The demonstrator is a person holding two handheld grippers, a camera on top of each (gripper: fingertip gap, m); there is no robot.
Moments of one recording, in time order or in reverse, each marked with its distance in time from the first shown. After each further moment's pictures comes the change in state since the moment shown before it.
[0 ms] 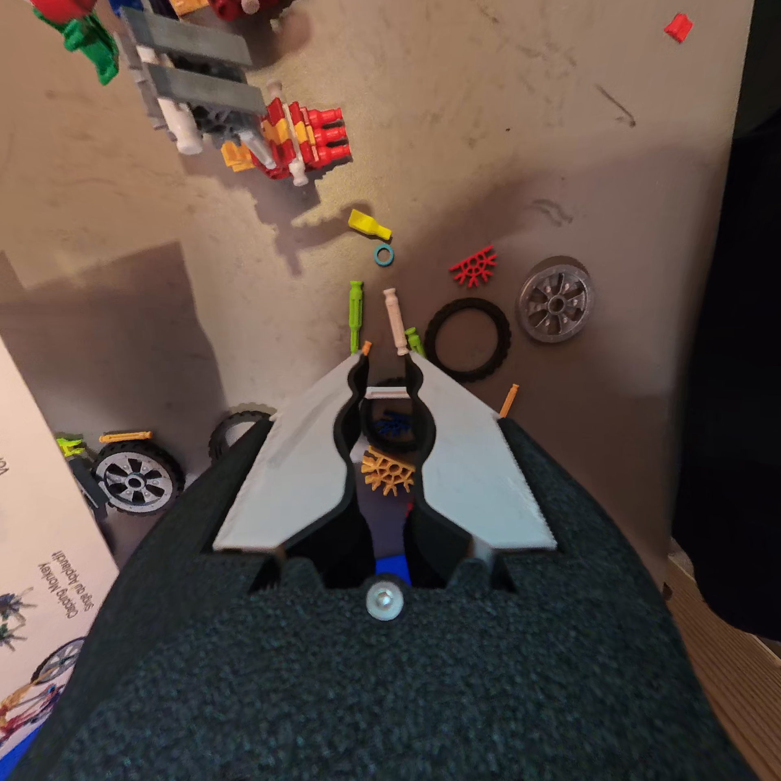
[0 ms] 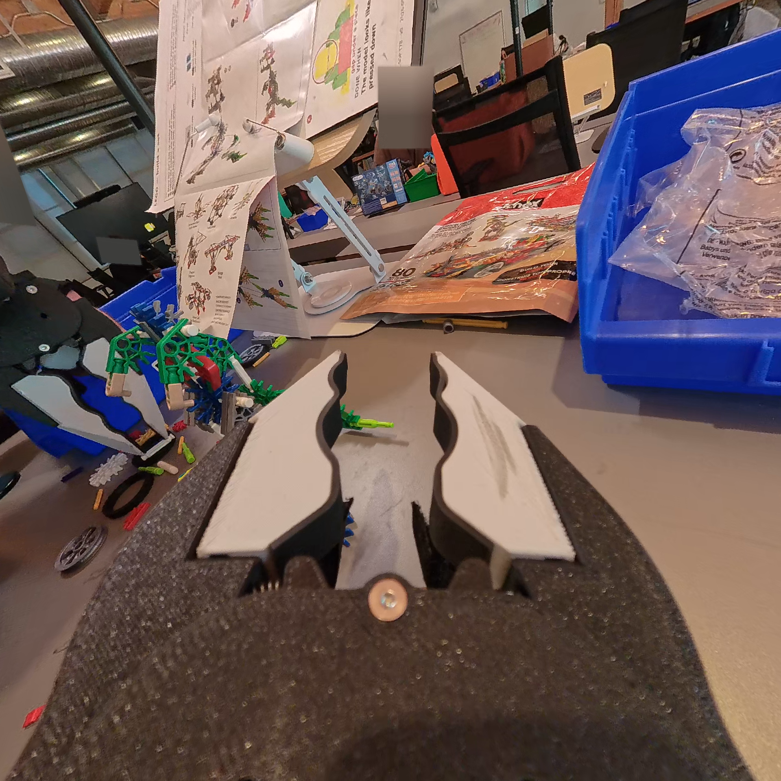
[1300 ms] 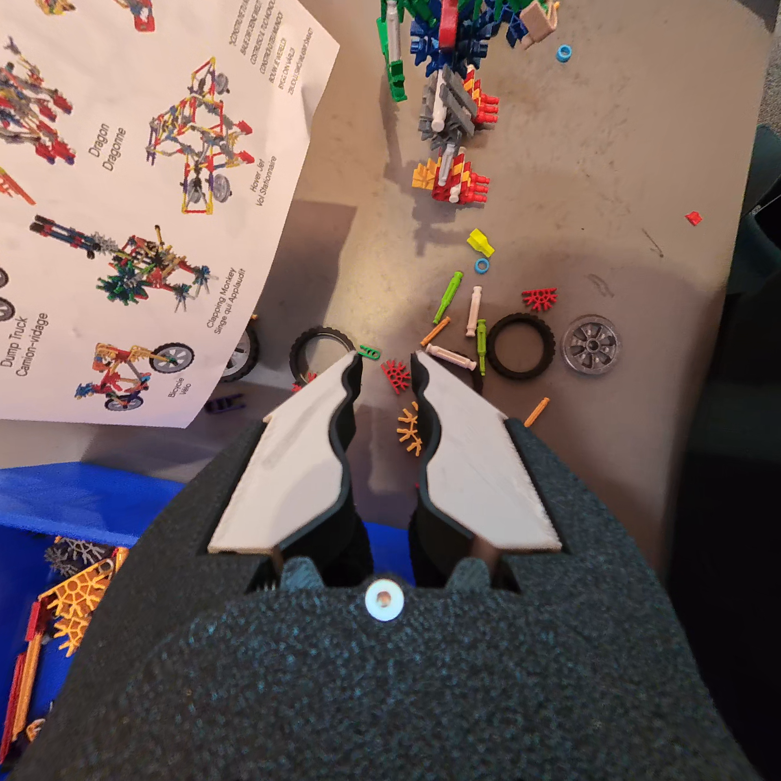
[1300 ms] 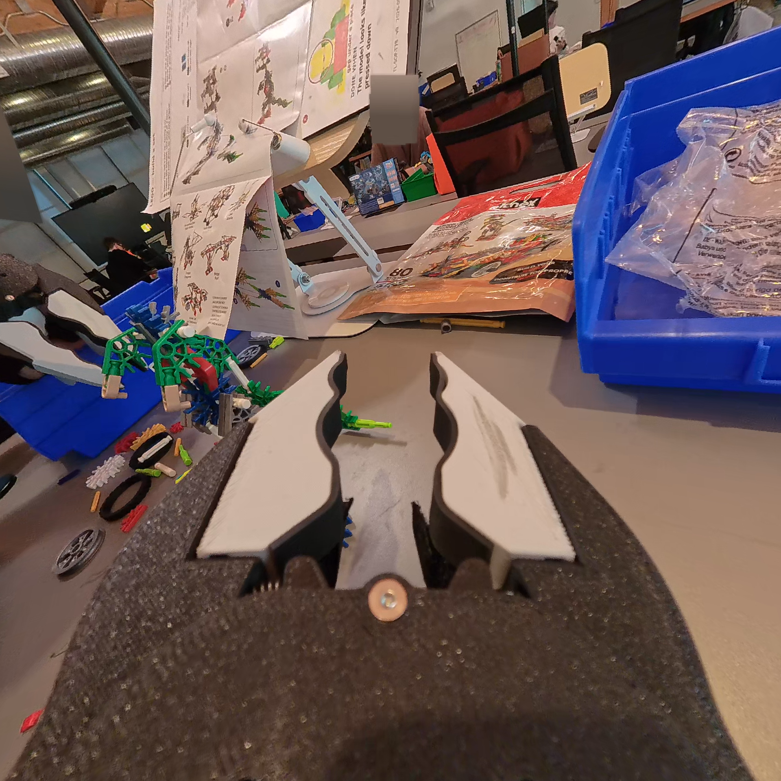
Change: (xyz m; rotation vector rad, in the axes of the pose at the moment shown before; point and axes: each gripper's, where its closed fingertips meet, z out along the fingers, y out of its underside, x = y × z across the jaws) left arm -0.031 0.029 -0.058 0.381 -0.214 -0.328; right arm 0.001 0.000 0.000 0.000 0.007 0.003
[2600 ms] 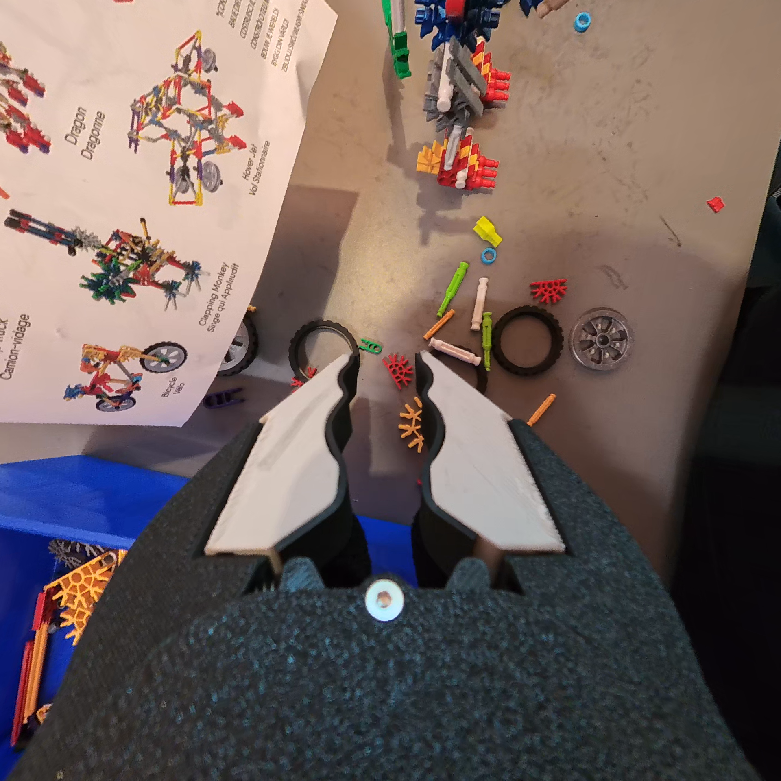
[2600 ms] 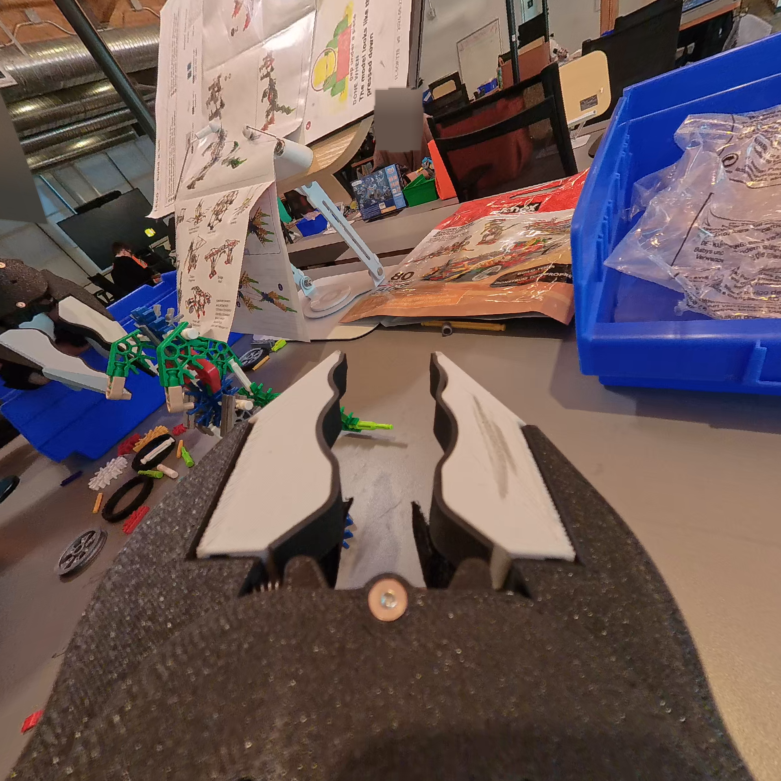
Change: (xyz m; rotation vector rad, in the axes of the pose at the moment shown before) left arm -0.001 0.004 0.004 -0.042 -0.014 0.002; right arm 0.000 -0.002 -0.001 0.011 -0.004 0.000
